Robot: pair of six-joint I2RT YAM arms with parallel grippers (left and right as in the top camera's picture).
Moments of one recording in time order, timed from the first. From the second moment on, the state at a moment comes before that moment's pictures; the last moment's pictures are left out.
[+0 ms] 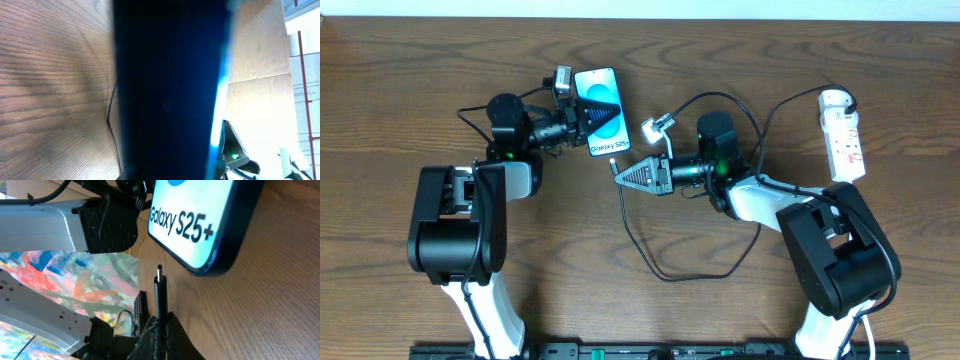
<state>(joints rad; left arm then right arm) -0.02 2.02 0.91 1.12 1.22 -1.35 0.46 1.94 0.91 0.64 -1.17 0.72</state>
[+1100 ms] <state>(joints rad) -0.02 2.02 0.91 1.12 1.22 -1.35 0.46 2.01 0.90 0.89 -1.15 0.93</state>
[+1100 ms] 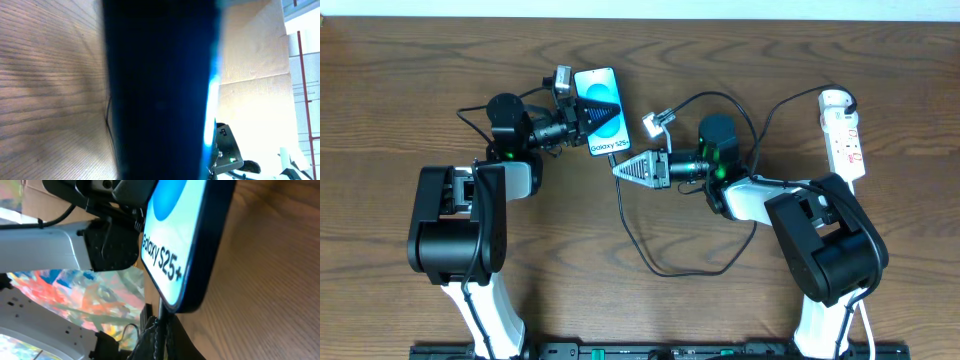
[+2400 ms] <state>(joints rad) -0.01 2.02 0.91 1.12 1.21 -1.34 0.45 2.01 0.90 0.87 -1.21 0.97</state>
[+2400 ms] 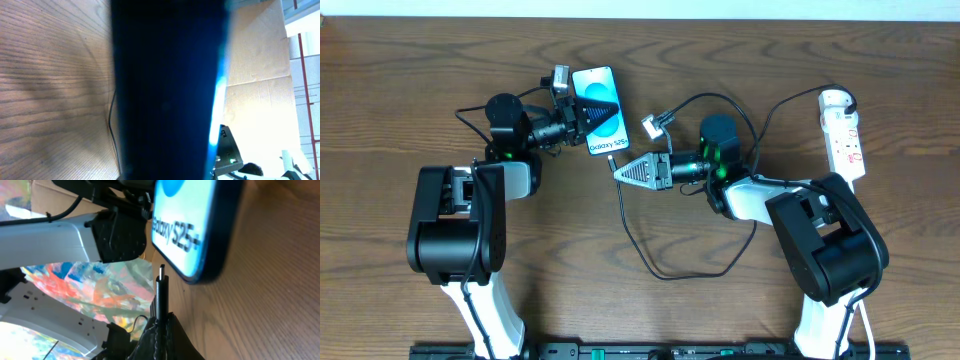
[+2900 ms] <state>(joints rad) -0.01 2.02 0.91 1.12 1.21 -1.34 0.45 2.01 0.90 0.87 -1.20 0.97</state>
